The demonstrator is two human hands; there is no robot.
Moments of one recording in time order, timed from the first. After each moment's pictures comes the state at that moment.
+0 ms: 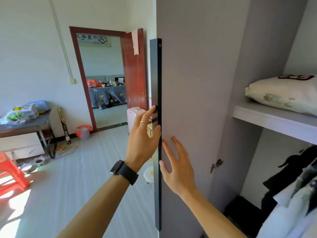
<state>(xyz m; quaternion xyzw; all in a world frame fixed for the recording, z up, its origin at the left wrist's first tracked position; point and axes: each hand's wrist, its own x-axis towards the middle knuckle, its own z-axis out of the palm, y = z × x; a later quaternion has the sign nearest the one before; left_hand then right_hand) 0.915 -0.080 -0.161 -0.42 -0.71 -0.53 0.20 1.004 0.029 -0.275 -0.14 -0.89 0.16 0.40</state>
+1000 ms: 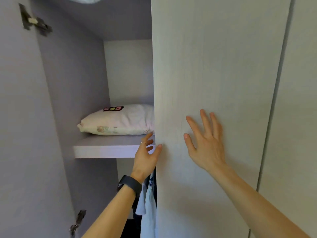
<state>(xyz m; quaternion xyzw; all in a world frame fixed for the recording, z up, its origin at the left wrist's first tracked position) 1.207 0.232 -0.131 -0.62 -0.44 -0.57 -0.32 1.419 0.221 -0.110 -0.57 -0.65 -0.28 0.42</state>
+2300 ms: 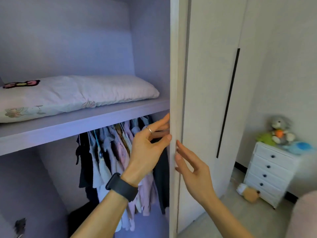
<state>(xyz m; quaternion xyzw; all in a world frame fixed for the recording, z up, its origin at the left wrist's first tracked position) 1.217 0.079 -0.148 -0.74 -0.08 -0.45 -0.49 1.332 -0.023 -0.236 -0.57 -0.45 0.08 0.68</state>
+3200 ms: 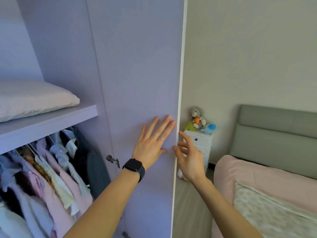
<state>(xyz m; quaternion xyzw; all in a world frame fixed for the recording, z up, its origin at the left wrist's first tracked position) 1.419 0.030 -0.201 -0.94 0.06 -0.32 0.05 1.459 -0.135 -0.239 -0.76 -0.25 -0.13 0.58</state>
